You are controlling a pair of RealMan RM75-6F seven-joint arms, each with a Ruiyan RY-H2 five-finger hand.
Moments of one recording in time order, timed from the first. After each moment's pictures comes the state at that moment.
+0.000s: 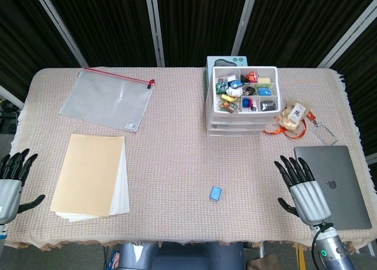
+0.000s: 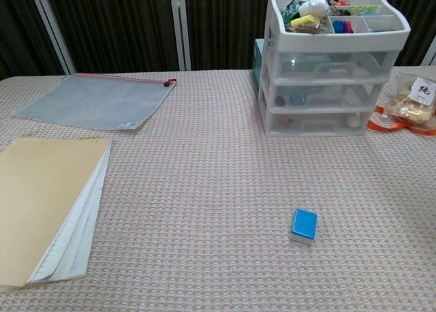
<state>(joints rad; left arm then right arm) -0.07 -1.13 -0.02 -1.64 1.54 1.52 0.14 0.16 -1.21 0.01 -1.71 -1.66 1.45 -0.27</state>
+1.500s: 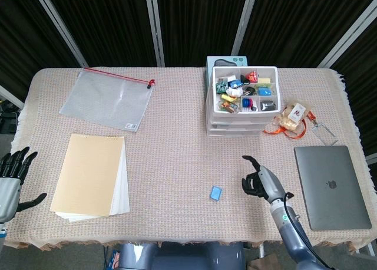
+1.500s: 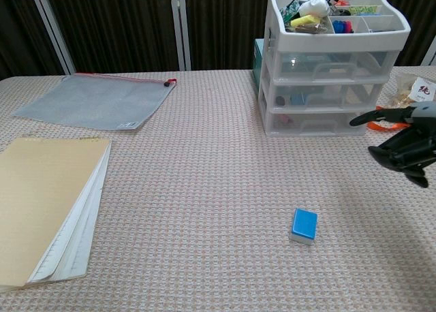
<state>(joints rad) -0.07 -1.12 -0.02 -1.63 1.54 1.51 0.06 0.42 -1.32 0.31 -2.09 -0.64 1.04 -0.14</state>
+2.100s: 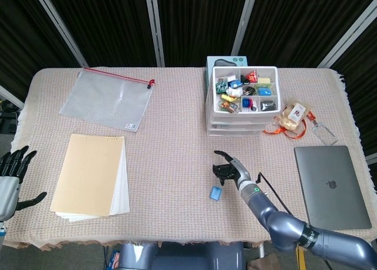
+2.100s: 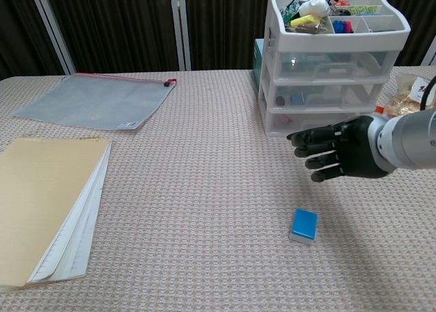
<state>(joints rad) -0.08 -1.12 -0.03 -1.64 1.53 1.50 0.03 0.69 -1.47 0.49 -1.83 -0.06 0.77 0.11</state>
